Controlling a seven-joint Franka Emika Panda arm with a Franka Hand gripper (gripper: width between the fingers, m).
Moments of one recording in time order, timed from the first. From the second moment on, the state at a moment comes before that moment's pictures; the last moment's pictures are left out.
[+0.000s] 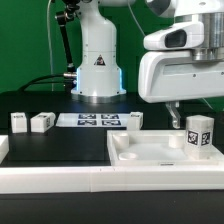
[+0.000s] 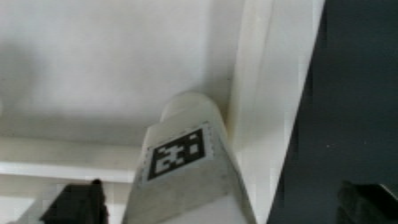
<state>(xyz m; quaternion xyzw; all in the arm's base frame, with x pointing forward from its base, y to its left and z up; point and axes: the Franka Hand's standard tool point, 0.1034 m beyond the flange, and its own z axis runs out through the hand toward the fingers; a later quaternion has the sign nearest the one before) 0.609 0.125 0.079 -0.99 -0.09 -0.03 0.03</state>
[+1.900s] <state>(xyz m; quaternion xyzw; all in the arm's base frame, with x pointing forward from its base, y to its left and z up) 0.614 0.119 0.083 -0.98 0.19 -0.03 0.04</state>
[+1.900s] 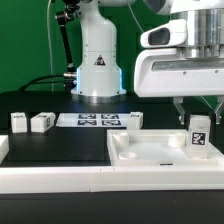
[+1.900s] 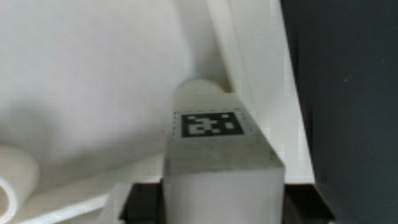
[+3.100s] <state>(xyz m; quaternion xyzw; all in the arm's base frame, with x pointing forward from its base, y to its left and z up) 0.610 0.106 0.093 -0.97 0.25 -0.03 0.02</state>
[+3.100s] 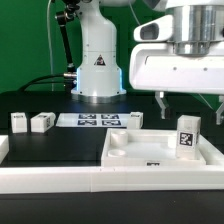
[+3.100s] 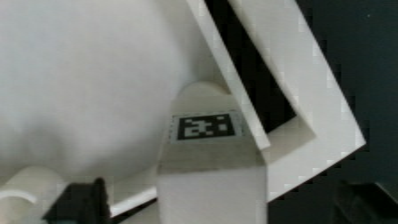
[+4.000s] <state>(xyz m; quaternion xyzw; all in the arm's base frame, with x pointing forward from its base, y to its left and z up) 0.588 0.106 0.100 -0.99 0.12 -0.02 0.02</state>
